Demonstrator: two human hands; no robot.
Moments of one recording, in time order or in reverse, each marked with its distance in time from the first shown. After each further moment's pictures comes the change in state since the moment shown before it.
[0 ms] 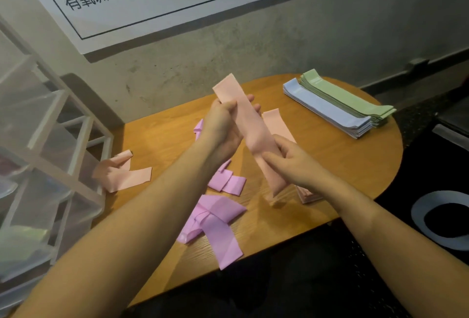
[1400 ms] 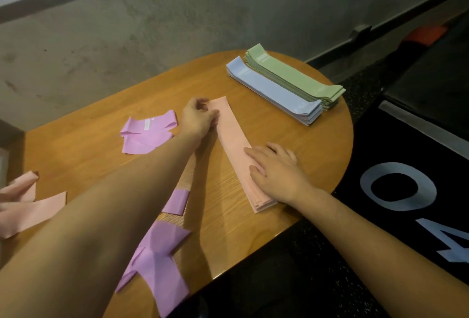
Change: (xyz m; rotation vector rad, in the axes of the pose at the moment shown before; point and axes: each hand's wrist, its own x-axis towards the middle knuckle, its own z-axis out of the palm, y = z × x) left_hand 0.165 -0.115 0.004 0.892 0.130 0.075; right_hand 0.006 0.097 -0.060 -0.859 0.030 0.177
